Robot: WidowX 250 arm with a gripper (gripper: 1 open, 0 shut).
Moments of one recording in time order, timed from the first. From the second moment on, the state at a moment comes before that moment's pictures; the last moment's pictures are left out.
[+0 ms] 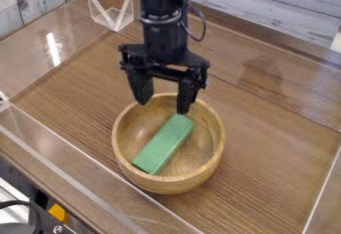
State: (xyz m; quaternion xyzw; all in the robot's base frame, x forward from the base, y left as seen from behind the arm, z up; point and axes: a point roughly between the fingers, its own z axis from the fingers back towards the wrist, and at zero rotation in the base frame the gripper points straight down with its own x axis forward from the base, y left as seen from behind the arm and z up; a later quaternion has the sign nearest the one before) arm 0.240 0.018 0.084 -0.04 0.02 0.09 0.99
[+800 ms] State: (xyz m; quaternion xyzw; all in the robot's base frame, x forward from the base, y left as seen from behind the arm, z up) arm 0.271 0.026 0.100 -0.03 -0.04 0.07 1.00
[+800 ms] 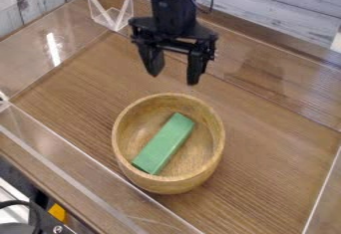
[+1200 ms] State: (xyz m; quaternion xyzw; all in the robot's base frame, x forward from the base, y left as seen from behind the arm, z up) arm 0.298 0.050 0.123 -0.02 -0.08 0.08 0.99
